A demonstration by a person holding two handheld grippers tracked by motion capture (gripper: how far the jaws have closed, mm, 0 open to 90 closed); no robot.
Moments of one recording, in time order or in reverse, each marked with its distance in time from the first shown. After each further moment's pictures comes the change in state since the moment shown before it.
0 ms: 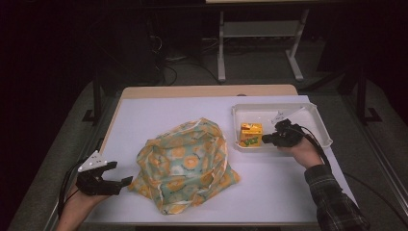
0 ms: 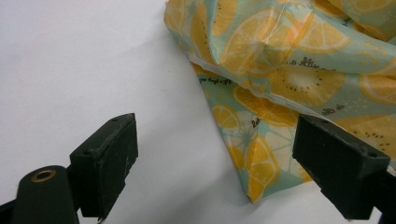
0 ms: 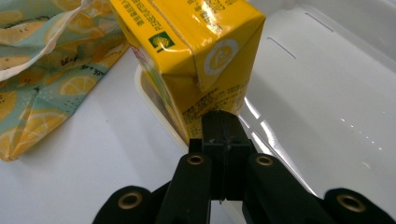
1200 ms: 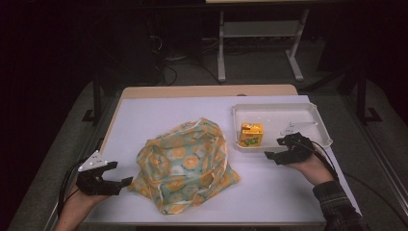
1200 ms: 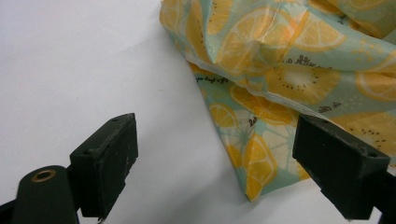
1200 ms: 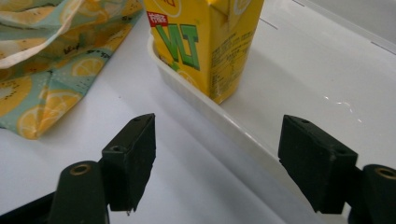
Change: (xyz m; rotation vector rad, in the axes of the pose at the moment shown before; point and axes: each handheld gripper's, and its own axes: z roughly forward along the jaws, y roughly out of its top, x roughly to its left) left arm 0.000 0.001 0.000 0.001 -0.012 0.005; right arm 0.035 -0.031 -0.027 -0.037 -0.130 0.078
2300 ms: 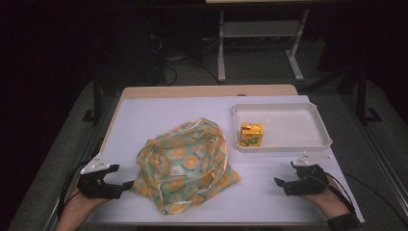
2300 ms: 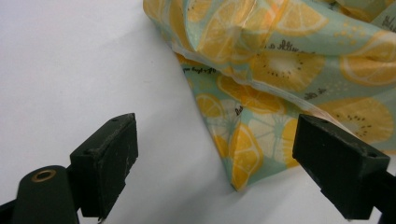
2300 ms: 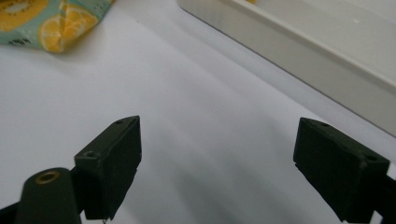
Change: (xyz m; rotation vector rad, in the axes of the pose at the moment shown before) left arm -0.006 -0.003 0.000 0.034 -0.021 0.029; right arm 0.034 -0.072 -0.023 -0.020 -0.078 0.024
